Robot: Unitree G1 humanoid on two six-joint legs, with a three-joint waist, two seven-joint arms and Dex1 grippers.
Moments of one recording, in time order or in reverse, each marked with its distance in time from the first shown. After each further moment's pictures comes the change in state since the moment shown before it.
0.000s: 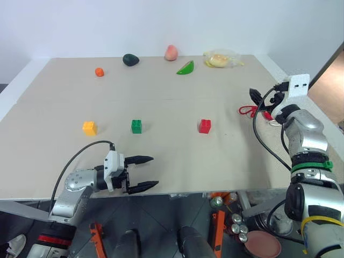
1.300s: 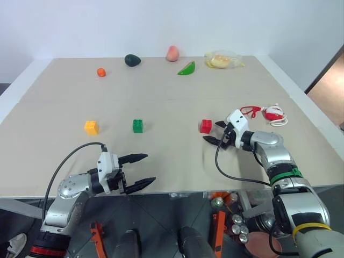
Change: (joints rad) left arm 0.088 0.010 0.040 -0.126 -0.017 0.014 0.121; right arm -0.042 0.103 0.275 0.332 -0.195 -0.189 0.272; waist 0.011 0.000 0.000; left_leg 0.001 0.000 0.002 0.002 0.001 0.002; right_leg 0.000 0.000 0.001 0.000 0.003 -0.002
